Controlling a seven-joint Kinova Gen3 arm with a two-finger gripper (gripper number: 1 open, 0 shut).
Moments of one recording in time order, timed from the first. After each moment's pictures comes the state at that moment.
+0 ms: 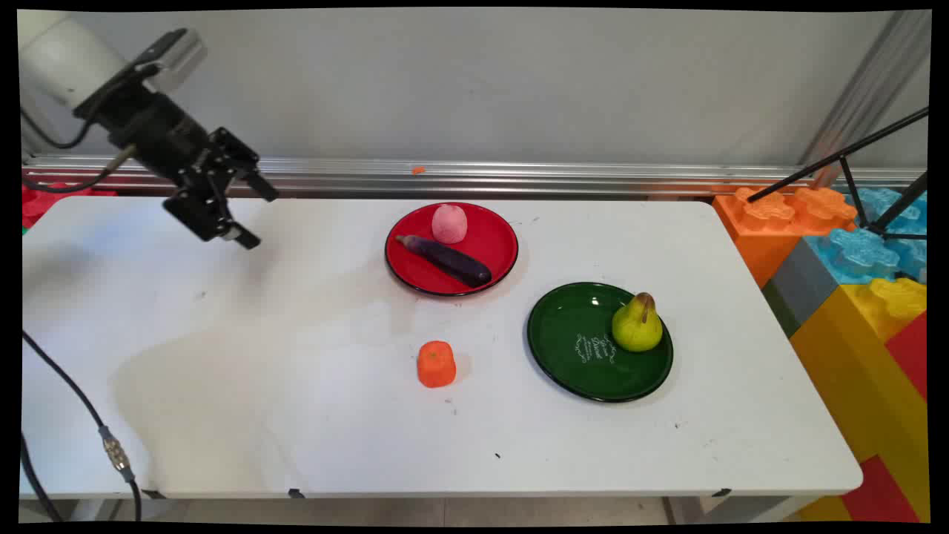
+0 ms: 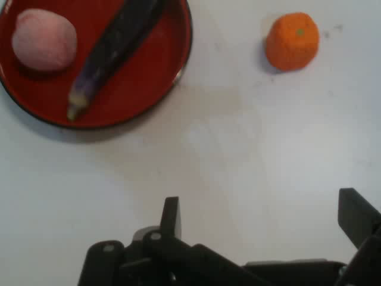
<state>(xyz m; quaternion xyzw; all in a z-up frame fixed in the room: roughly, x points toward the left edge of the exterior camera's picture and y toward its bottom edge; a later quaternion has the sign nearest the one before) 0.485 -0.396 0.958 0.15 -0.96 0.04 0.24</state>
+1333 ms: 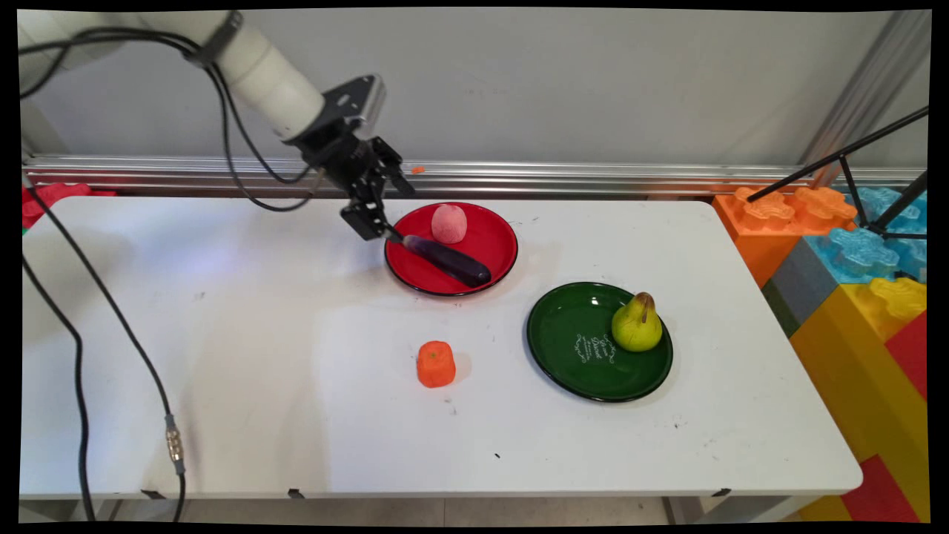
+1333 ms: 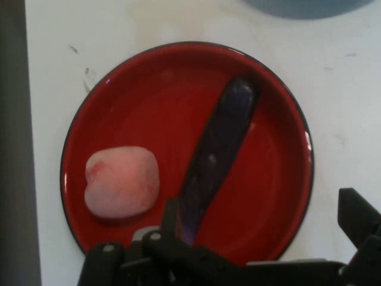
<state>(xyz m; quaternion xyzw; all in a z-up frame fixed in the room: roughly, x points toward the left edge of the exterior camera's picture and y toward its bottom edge) 0.354 -0.512 0.883 0.05 -0.97 0.11 0.23</state>
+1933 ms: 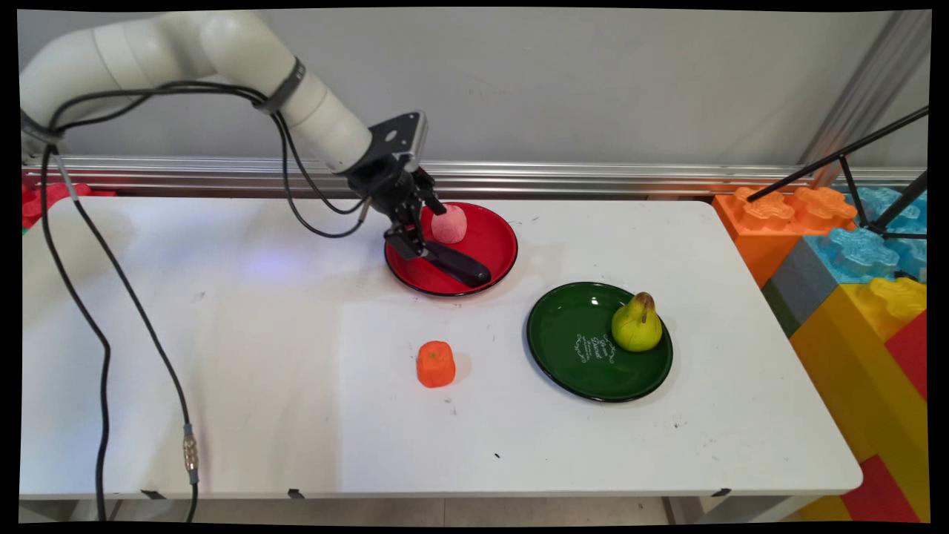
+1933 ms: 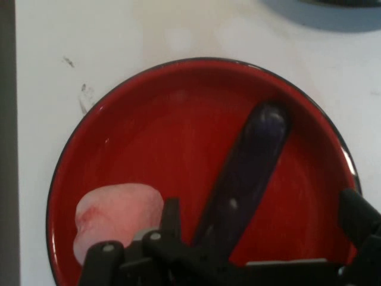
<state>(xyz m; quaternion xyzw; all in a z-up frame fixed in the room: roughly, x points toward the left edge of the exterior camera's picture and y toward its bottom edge) 0.317 -0.539 0.829 0.06 -0.96 0.12 0.23</state>
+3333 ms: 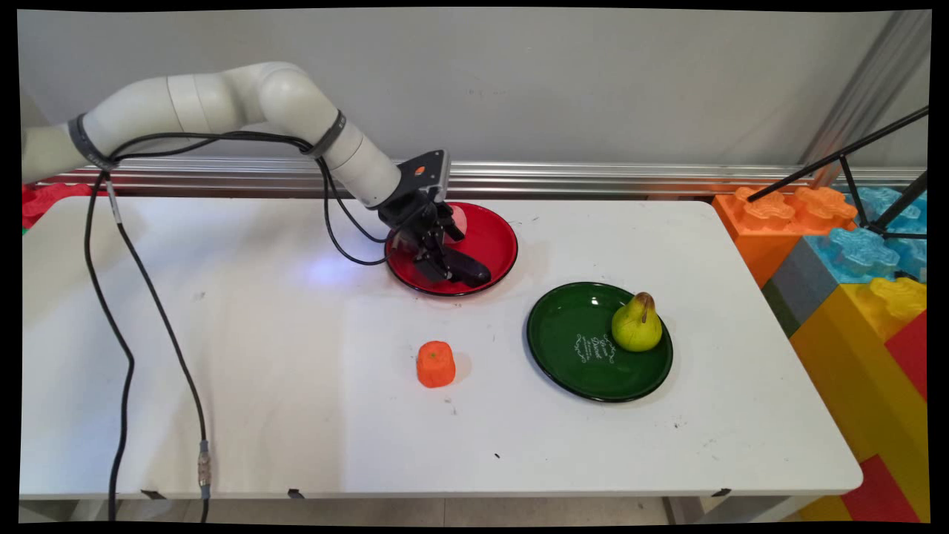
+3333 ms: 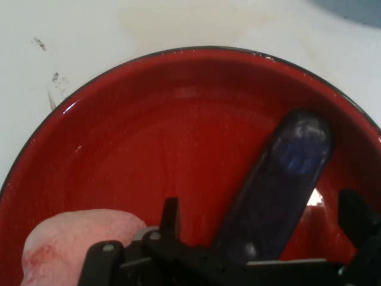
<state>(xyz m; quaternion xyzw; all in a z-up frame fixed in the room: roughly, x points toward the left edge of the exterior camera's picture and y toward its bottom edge) 0.300 -0.566 0.757 0.09 -0.96 0.10 0.25</state>
